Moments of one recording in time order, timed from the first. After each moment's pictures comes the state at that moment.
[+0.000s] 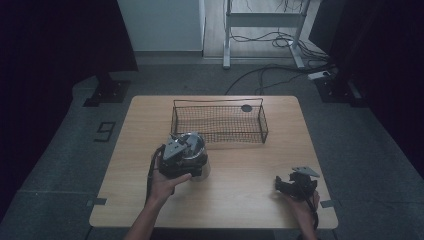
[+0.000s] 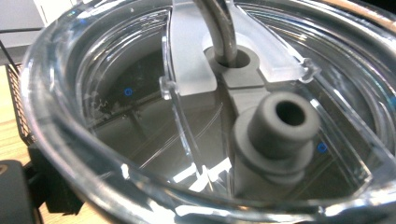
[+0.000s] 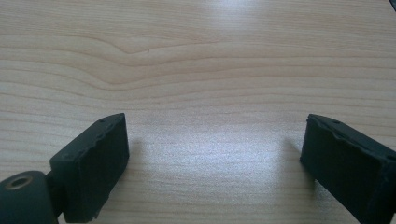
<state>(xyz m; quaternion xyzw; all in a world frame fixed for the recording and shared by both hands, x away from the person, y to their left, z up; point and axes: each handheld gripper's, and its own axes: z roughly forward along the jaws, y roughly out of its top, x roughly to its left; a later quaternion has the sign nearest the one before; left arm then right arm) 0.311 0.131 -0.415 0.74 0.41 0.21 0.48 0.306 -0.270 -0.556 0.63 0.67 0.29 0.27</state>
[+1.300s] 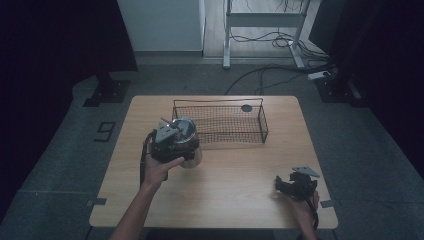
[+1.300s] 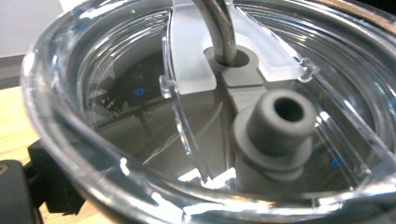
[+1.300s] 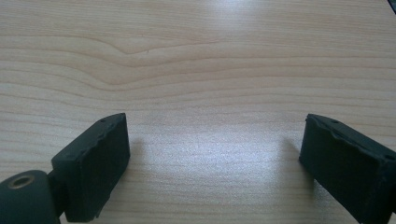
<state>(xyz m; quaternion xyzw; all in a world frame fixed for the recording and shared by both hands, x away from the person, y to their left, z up) 0.341 0.148 -0.389 0.73 0.43 0.23 0.47 0.306 -0.270 -0.556 0.63 0.66 0.29 0.27</state>
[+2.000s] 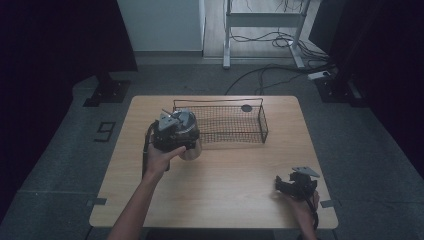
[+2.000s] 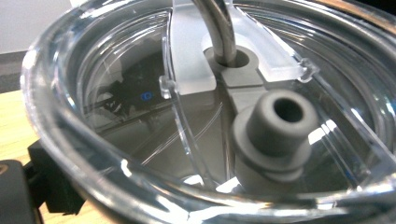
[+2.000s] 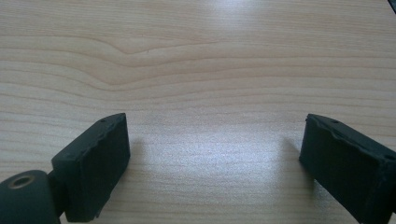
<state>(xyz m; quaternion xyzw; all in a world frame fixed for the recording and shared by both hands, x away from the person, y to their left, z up) 0.372 0.146 -0.386 0.73 0.45 0.23 0.46 0.306 -0.270 -0.555 0.63 0.67 0.29 0.27</state>
